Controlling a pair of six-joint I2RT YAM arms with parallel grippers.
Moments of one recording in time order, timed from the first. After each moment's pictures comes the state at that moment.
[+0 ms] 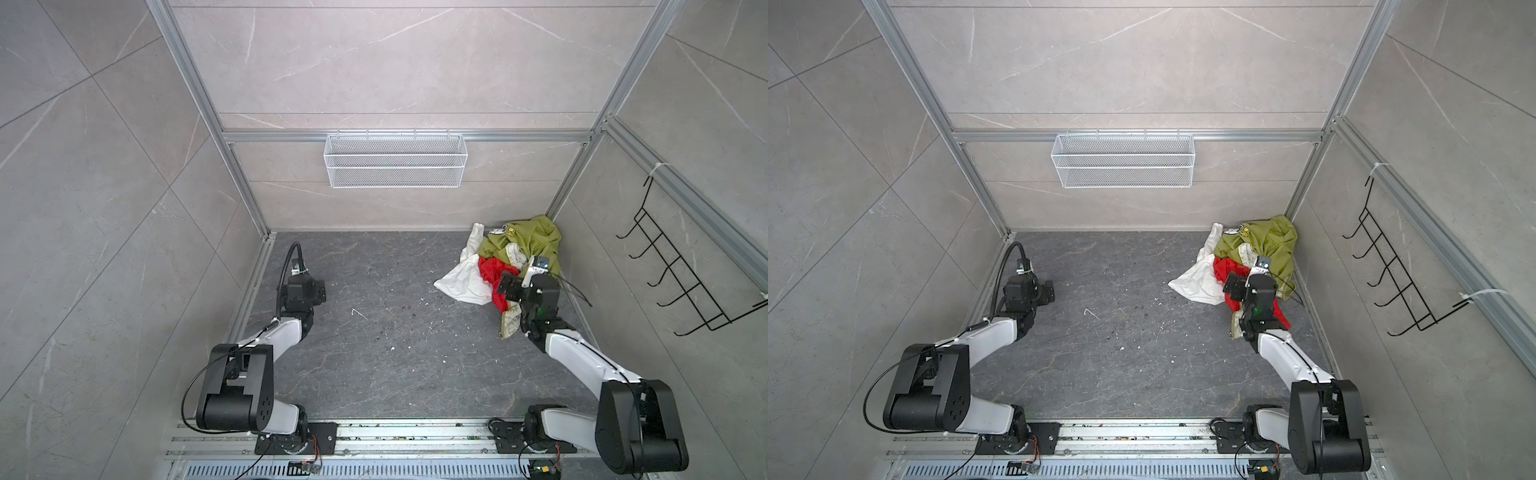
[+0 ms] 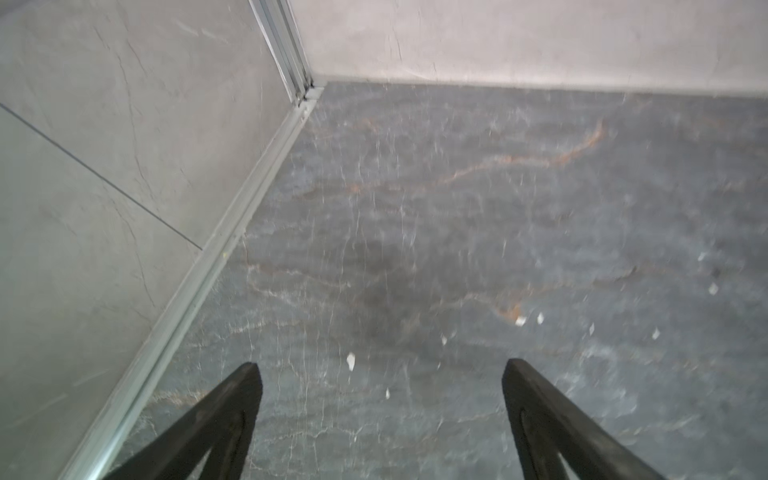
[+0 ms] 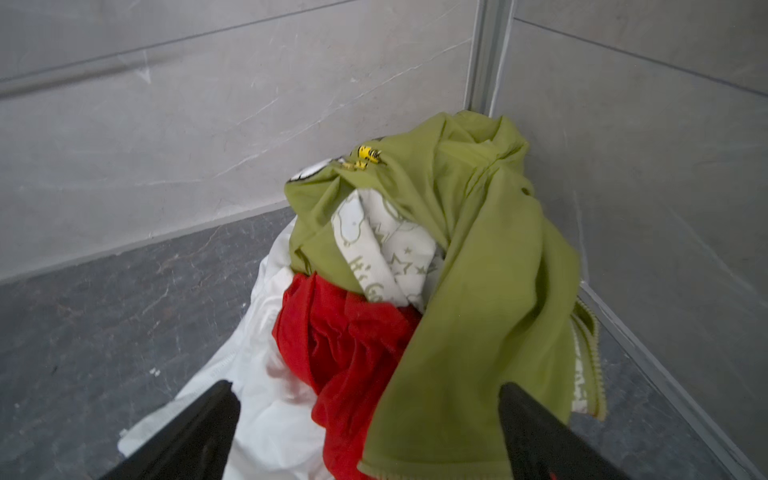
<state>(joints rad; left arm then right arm) -0.11 1.46 0.75 0.16 -0.36 -0.07 0.02 1.25 0.76 0.11 0.23 0.23</state>
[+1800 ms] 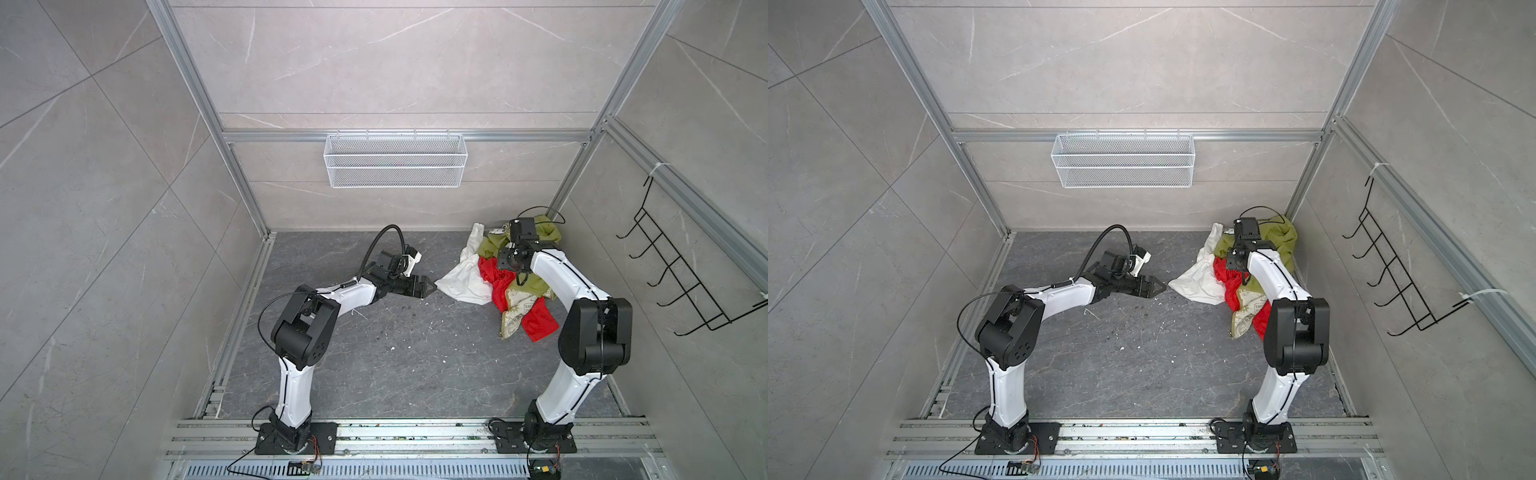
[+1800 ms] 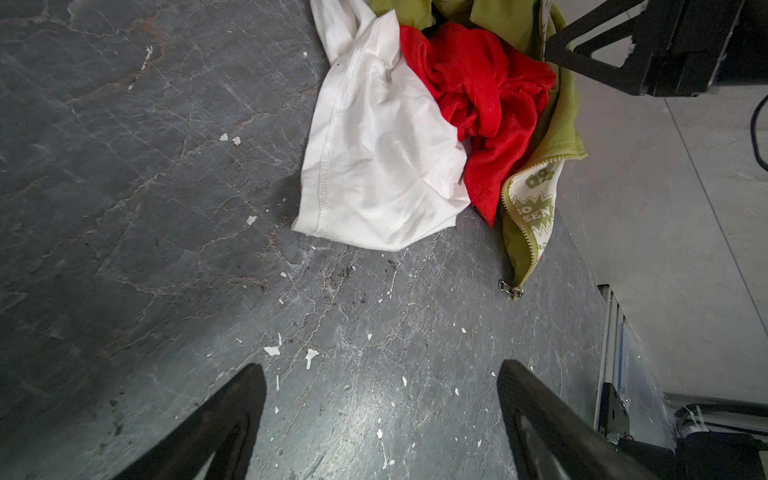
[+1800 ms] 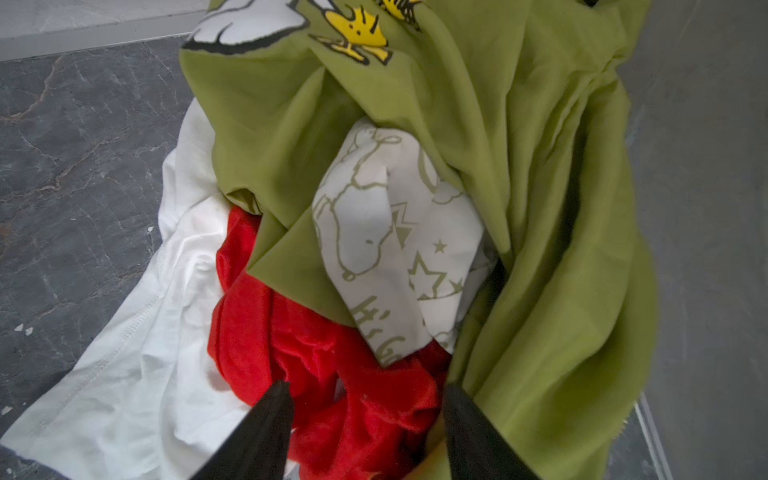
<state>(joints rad) -0.60 2.00 1.34 0.00 0.56 -0.36 0.02 1.82 1.50 -0.66 0.24 0.16</state>
